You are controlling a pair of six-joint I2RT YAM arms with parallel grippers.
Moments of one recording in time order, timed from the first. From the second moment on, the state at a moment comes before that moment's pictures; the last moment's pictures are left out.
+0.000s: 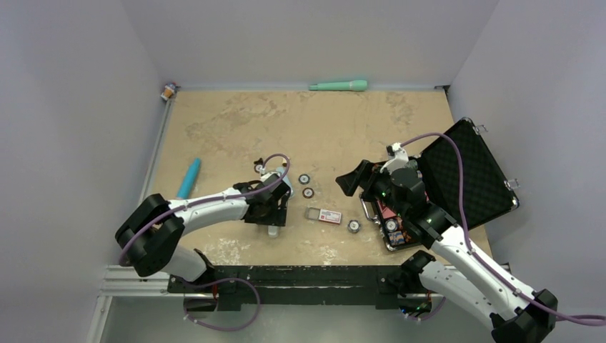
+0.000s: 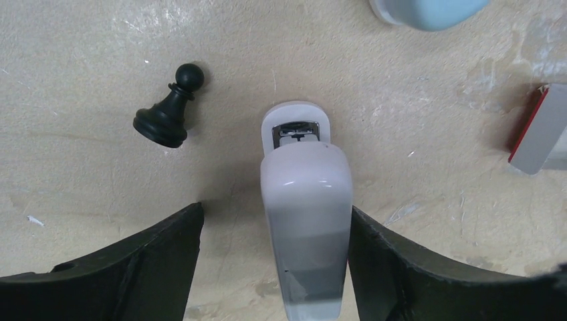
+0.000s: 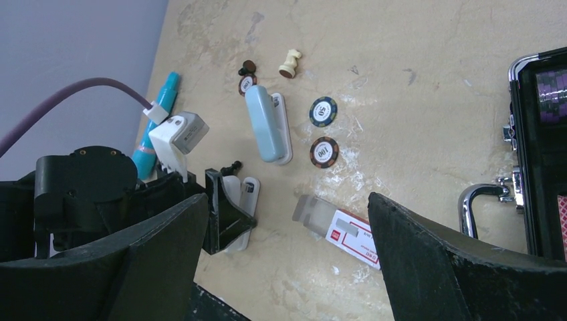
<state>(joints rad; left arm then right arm) -0.82 1.45 0.75 -0.55 -0.21 -0.70 0.62 0.74 0.61 -0.22 0.06 0.74</state>
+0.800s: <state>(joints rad) -0.83 1.46 0.76 -0.54 -0.21 -0.77 0.62 0.74 0.58 -0.22 0.05 0.74</state>
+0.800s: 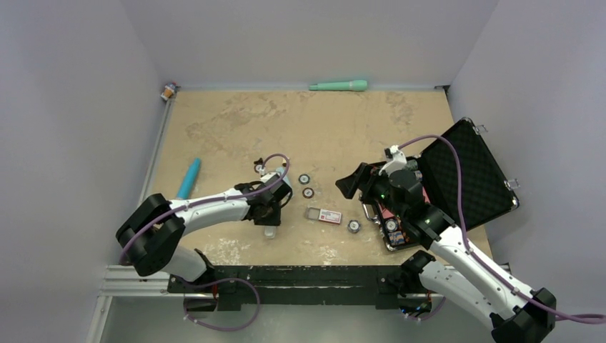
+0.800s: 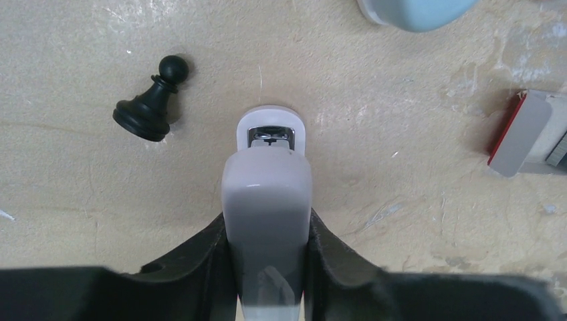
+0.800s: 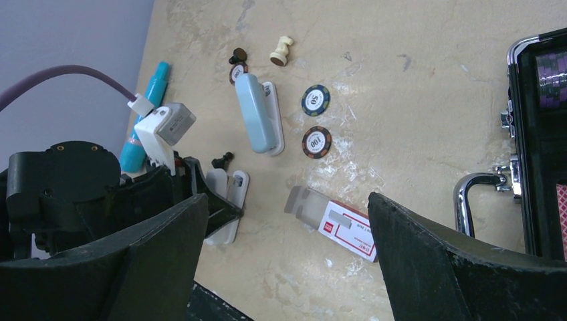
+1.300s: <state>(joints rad) -0.84 1.20 0.76 -0.65 -0.10 -0.74 0.62 0.63 0.49 -0.11 -0.03 0.79</state>
